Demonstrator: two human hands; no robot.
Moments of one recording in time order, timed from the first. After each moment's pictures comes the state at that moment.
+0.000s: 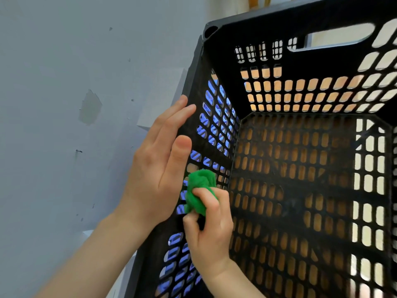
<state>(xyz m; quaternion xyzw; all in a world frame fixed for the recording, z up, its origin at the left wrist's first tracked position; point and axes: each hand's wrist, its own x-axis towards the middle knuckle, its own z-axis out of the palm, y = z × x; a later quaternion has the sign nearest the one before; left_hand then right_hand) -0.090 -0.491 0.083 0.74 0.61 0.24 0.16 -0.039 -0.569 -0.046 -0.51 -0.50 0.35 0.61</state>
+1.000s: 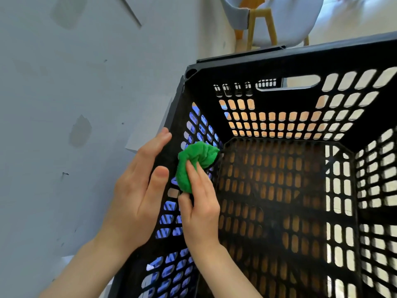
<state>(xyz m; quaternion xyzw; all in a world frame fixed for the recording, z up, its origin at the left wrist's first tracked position) -0.090 -0.492 0.082 0.72 0.62 0.26 0.16 -0.024 -0.505 -0.047 -0.50 -0.50 0.38 0.59</state>
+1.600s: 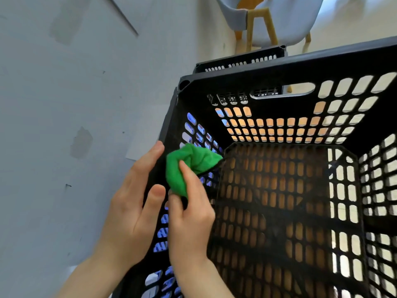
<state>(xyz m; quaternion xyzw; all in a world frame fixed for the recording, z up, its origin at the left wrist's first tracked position) -0.089 -0.491 0.082 0.72 0.63 0.24 0.16 -0.025 -0.496 0.007 -0.54 -0.40 0.41 0.62</state>
